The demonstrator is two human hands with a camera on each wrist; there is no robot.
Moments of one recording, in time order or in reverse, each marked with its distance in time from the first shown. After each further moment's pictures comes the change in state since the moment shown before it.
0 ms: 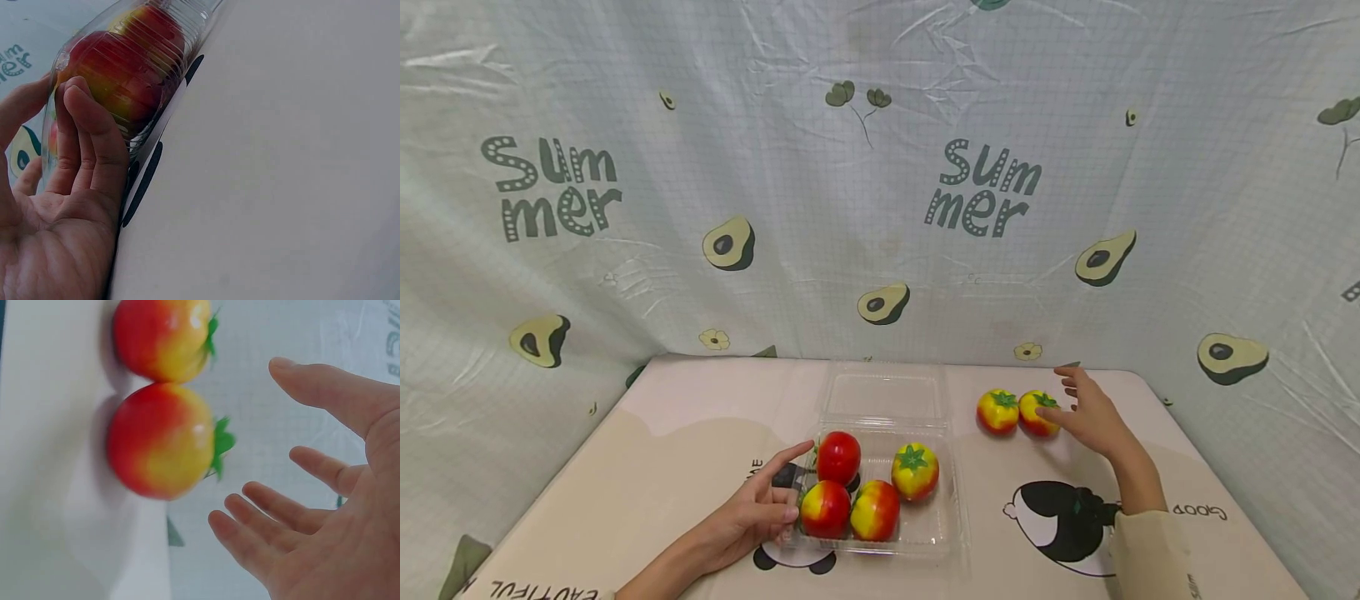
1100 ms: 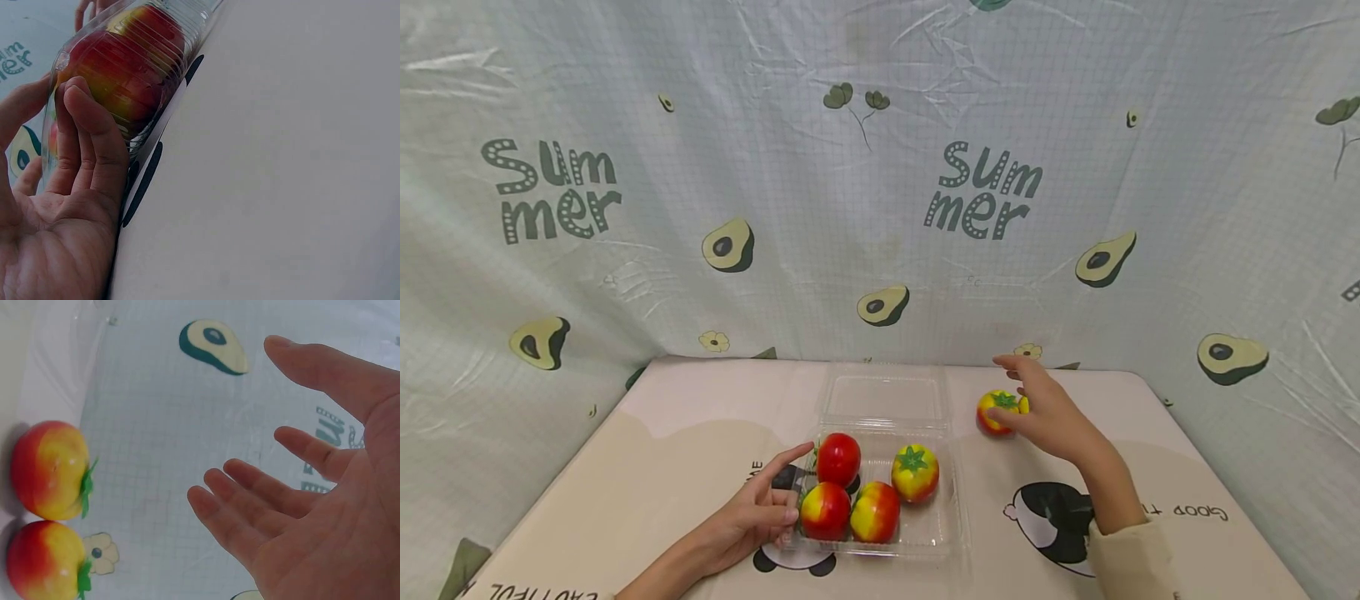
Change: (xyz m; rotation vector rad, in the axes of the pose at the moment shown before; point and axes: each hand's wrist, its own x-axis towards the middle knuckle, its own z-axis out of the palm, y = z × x) left_hand 0.000 0.002 0.002 -0.011 0.014 -0.014; right_hand -0.027 -0.094 0.007 -0.024 -0.015 -0.260
